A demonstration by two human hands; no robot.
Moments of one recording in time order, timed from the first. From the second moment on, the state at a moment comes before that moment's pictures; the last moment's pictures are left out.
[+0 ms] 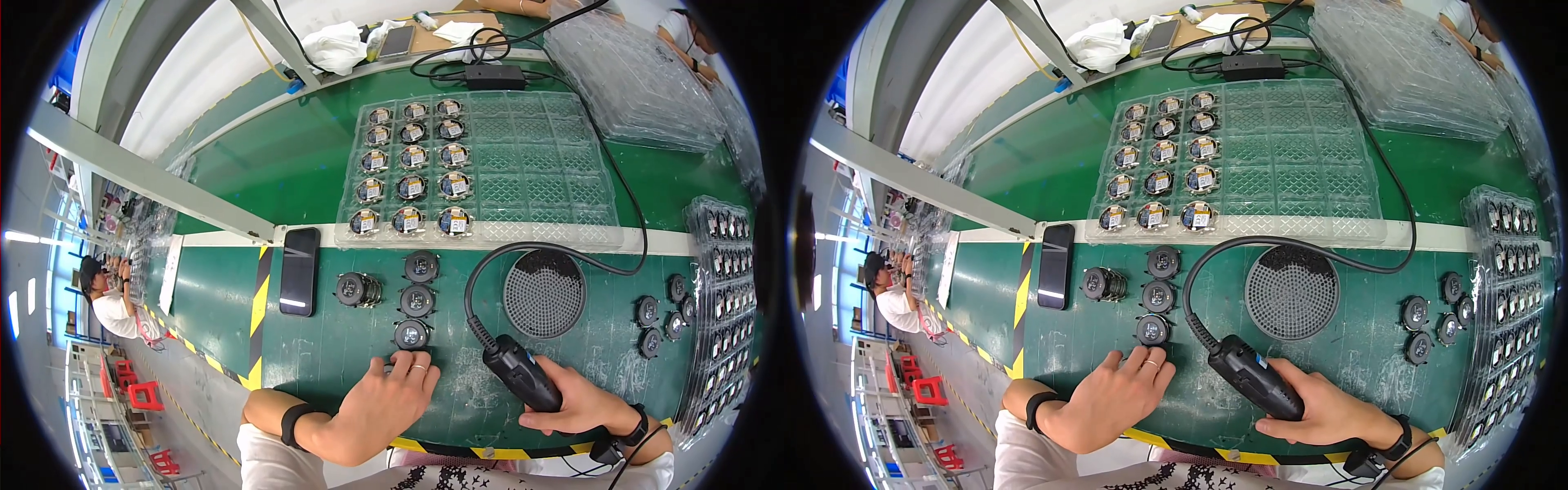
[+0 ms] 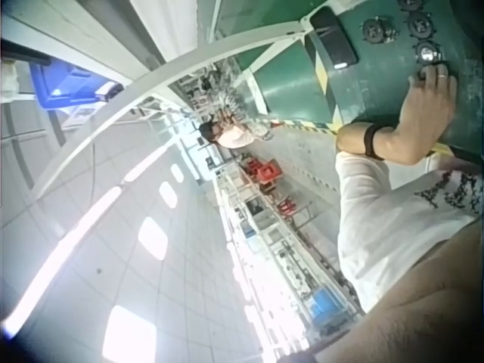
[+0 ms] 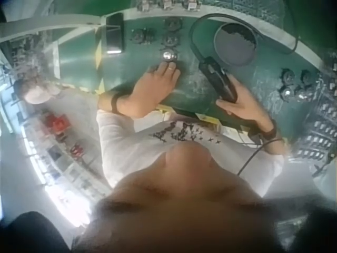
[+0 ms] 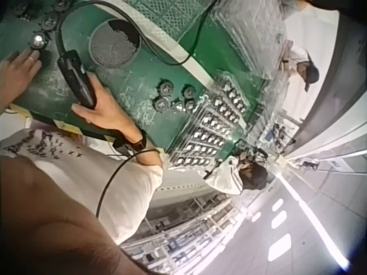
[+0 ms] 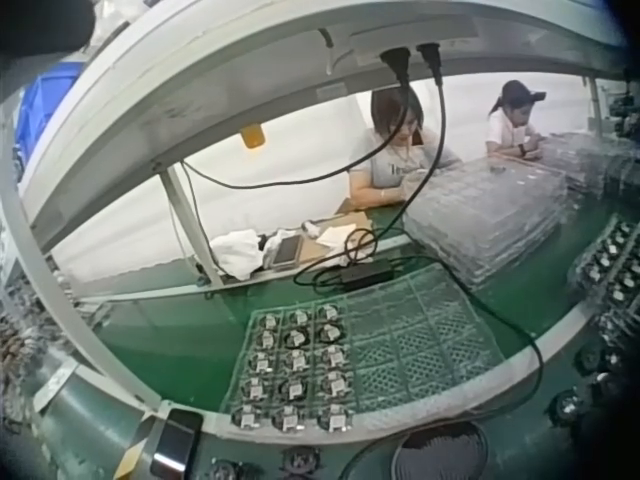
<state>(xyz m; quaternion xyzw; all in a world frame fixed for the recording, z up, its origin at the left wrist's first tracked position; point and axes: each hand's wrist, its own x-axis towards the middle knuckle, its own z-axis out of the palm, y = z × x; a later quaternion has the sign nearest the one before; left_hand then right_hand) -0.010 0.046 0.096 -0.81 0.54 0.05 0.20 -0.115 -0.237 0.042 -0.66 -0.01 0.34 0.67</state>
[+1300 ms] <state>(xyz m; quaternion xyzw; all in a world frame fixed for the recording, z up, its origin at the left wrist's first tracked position) -0.043 0.048 0.093 -0.83 0.45 0.00 0.32 -0.116 -0.235 0.040 -0.72 -0.04 0.31 0.62</state>
